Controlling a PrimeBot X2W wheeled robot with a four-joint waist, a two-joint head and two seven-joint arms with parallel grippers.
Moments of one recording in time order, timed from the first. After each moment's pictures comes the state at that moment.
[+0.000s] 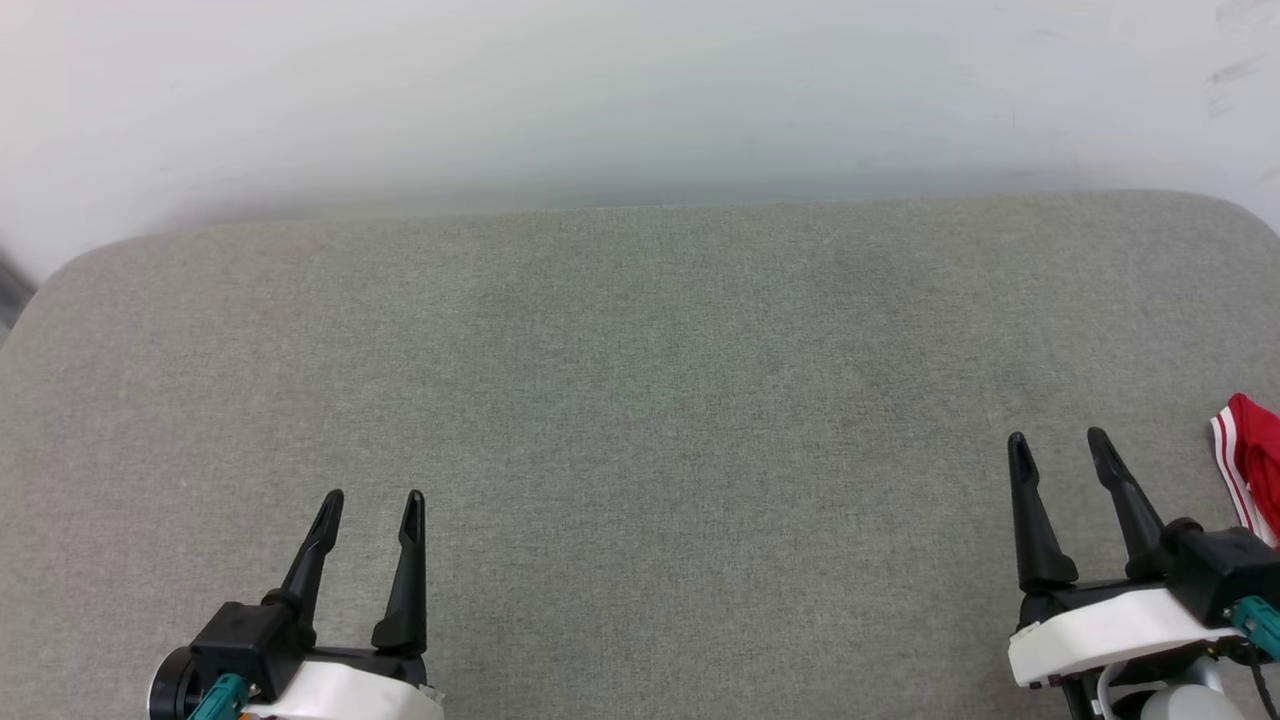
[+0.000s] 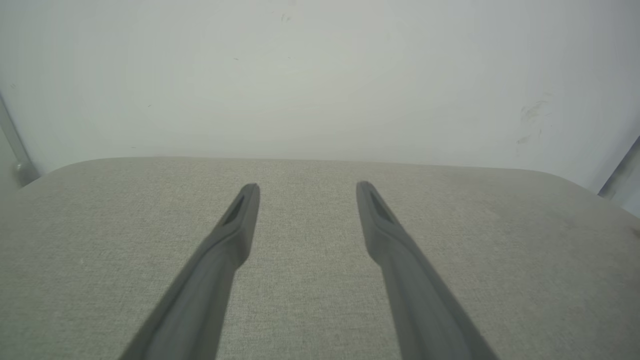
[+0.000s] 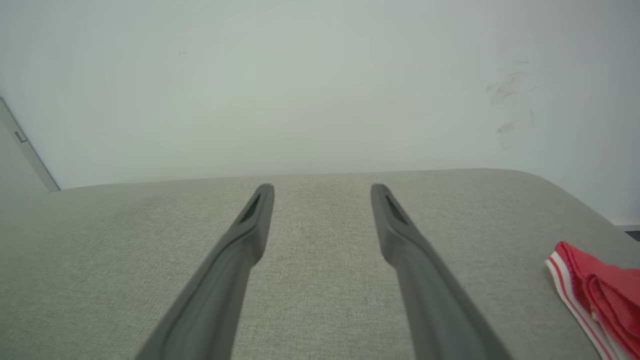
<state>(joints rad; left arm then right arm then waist) 0.06 0.09 -0.02 0.02 -0.22 -0.13 -0.26 -0.05 -0.09 -0.02 0.12 0.17 0.13 -0.22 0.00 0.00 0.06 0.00</state>
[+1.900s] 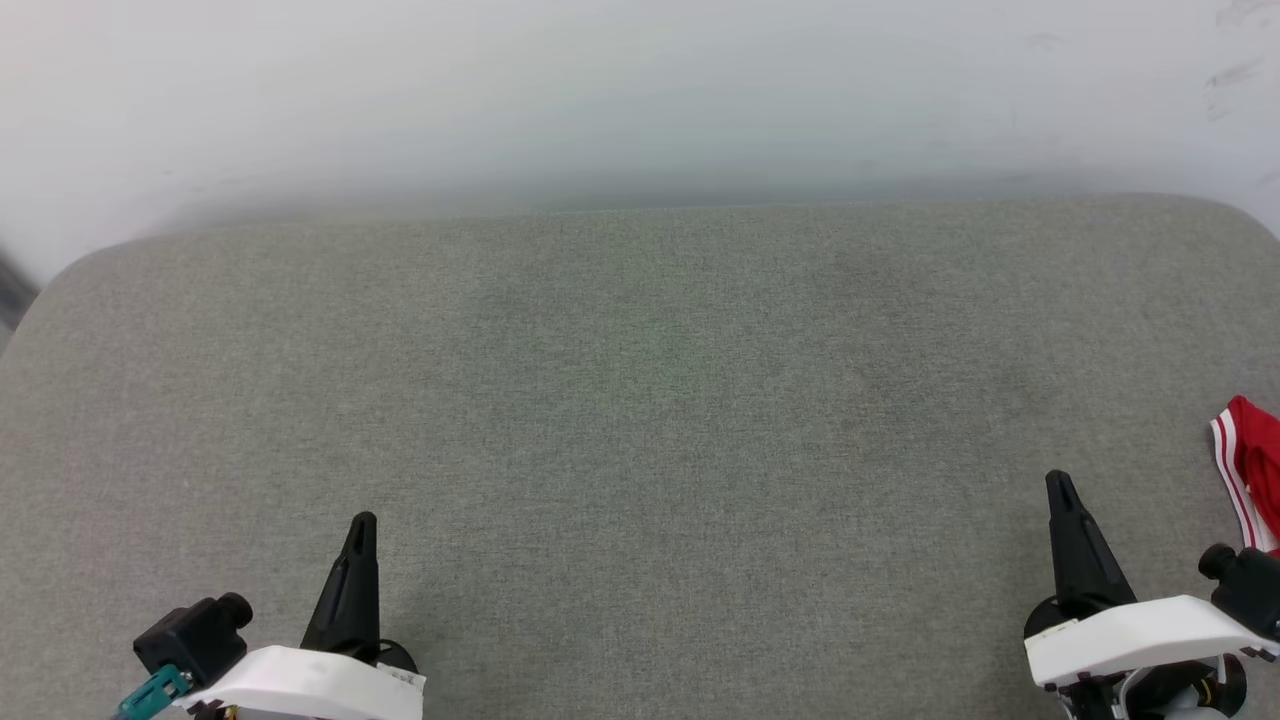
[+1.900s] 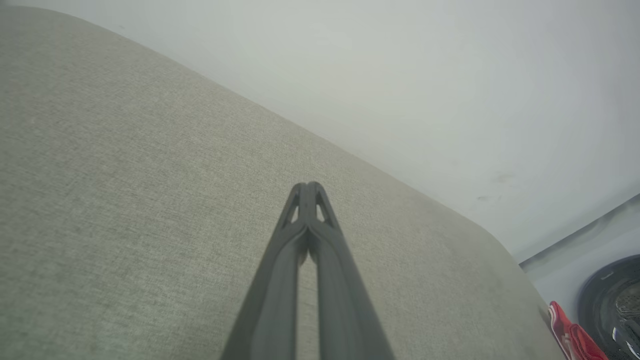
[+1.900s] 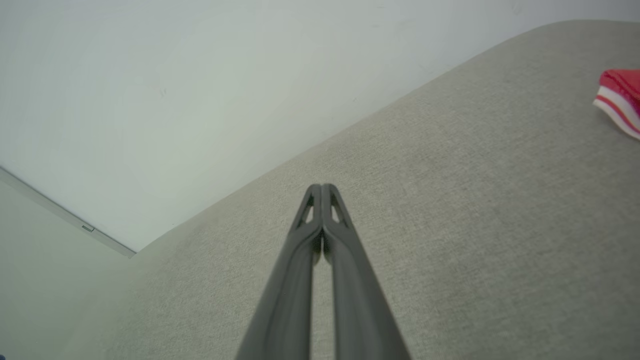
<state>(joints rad) 0.03 0.08 -0.01 0.11 -0.65 -0.13 -0.17 -0.04 -0.07 -0.03 0.20 0.62 0.13 -0.14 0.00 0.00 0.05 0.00</state>
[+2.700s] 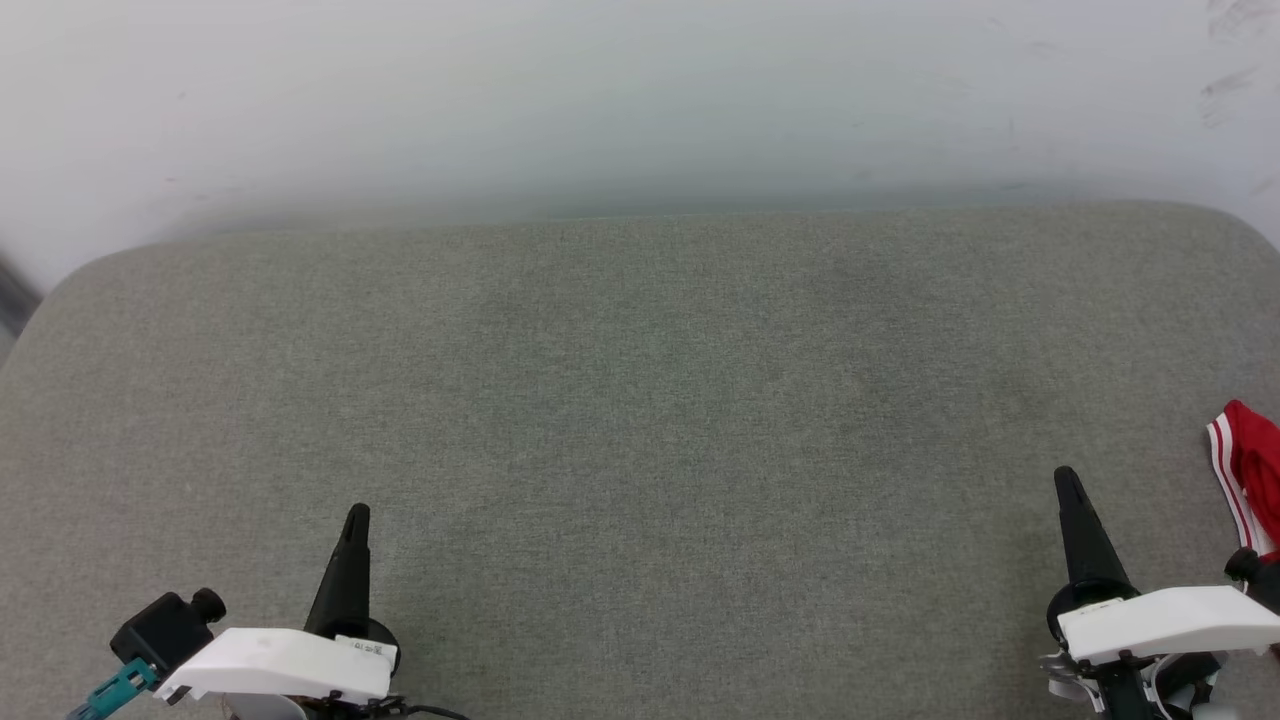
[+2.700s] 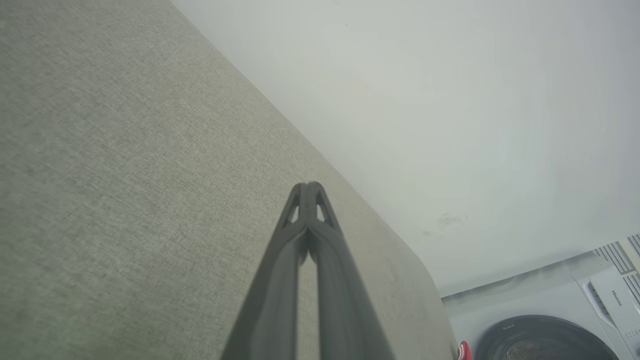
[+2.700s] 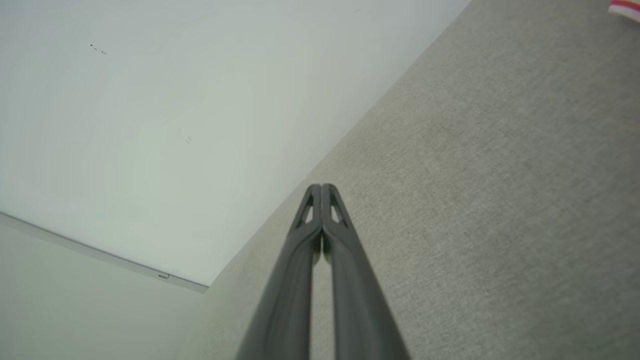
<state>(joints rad) -0.01 0.09 0.01 0.15 -0.98 -0.13 -0.09 -0.06 -0.06 -0.05 0.21 0.95 0.13 -0.06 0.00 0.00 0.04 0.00</state>
